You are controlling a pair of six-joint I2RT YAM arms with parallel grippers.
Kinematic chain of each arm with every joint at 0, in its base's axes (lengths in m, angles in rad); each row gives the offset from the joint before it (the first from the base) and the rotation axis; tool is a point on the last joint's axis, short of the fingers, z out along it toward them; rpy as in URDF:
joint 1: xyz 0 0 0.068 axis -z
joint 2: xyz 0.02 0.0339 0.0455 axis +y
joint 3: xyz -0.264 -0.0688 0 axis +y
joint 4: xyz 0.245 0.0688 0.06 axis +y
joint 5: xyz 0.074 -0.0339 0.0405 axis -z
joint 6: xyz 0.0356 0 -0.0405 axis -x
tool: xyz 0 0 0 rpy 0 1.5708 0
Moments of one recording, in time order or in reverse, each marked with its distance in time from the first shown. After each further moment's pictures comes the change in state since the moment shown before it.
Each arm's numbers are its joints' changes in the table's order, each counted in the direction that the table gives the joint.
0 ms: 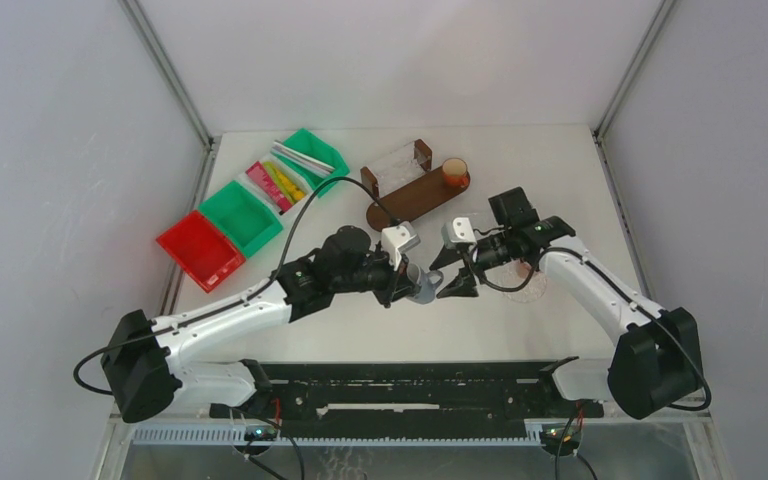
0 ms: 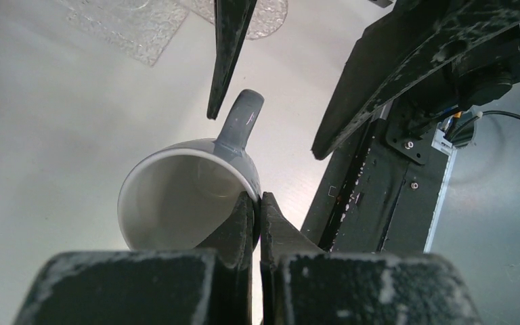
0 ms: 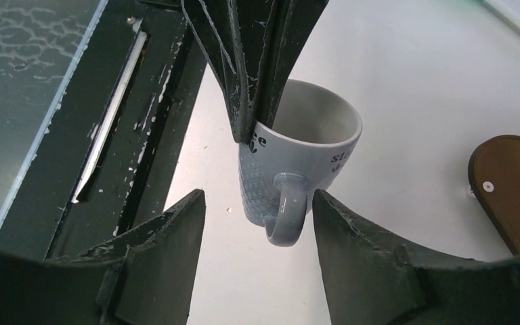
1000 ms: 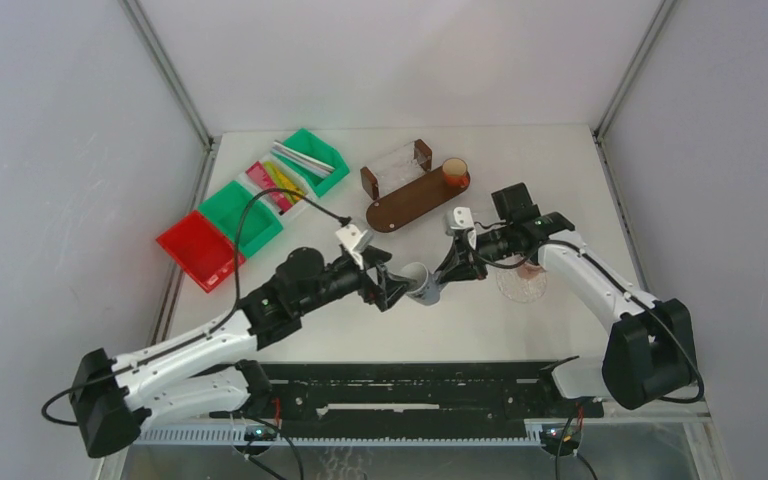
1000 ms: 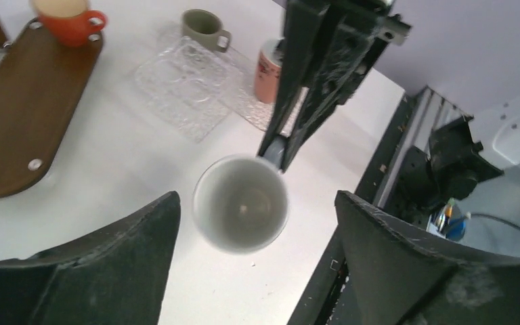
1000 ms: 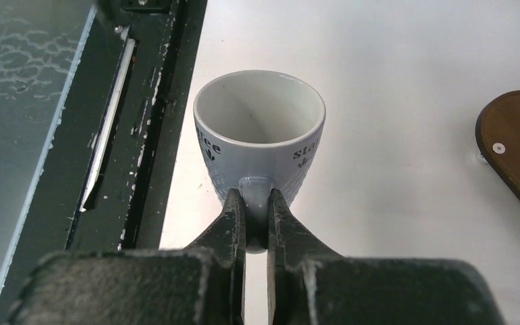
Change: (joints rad) left arm 0.006 -0.231 0.169 -0.261 -0.163 0.080; right arm 0.028 0.048 -0.011 -0.034 0.040 -0.111
